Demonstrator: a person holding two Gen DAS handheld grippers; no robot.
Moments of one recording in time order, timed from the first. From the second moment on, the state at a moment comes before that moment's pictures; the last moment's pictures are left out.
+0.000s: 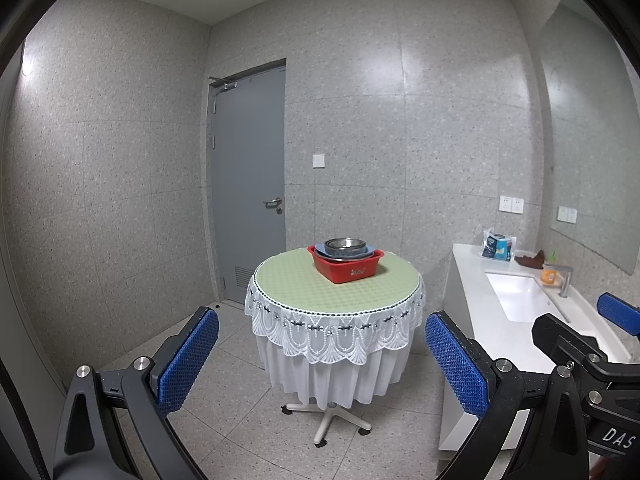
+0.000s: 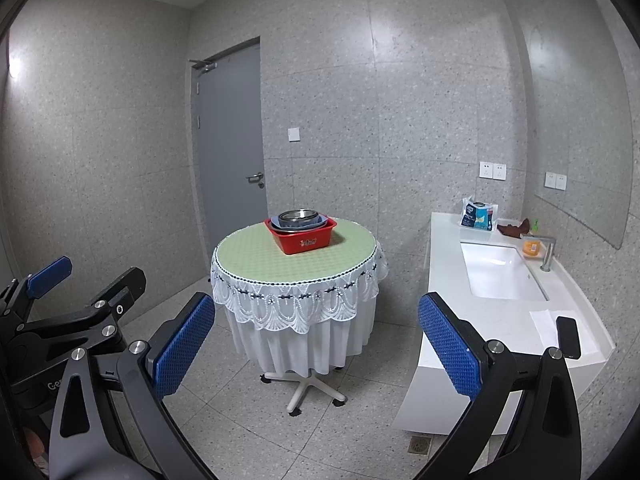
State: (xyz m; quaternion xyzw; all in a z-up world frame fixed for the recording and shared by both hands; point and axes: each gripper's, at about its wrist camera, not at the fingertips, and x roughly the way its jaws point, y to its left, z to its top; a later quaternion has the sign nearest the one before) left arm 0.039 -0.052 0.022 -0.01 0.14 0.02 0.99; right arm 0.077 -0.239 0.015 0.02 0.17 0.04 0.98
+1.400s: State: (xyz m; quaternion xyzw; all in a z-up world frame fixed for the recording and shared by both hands) left arm 0.060 -0.053 0.020 0.00 0.14 0.02 0.99; right arm 0.096 -0.247 0.016 0.02 0.18 0.04 0.98
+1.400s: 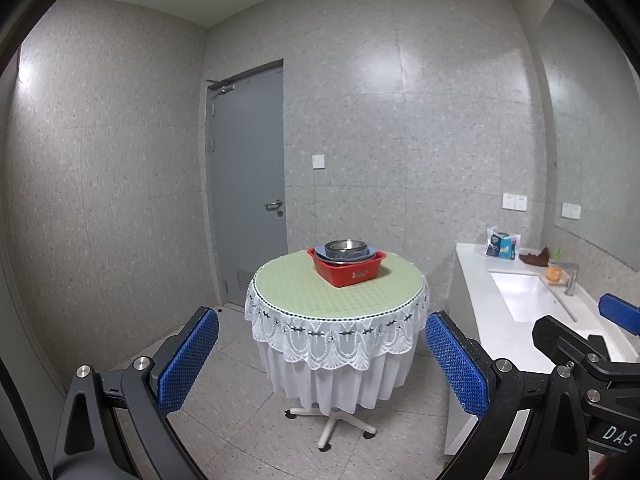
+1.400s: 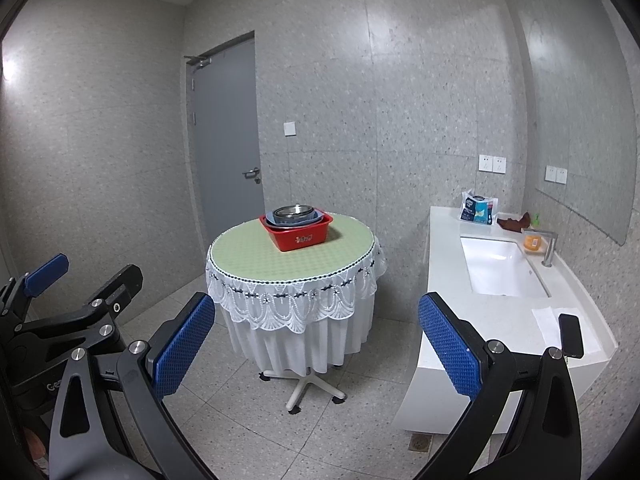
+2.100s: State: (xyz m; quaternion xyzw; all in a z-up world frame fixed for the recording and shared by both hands) left arm 0.116 -0.056 0.012 0.00 0.15 0.03 0.99; right arm 0.145 -0.239 0.006 0.02 0.20 0.03 0.98
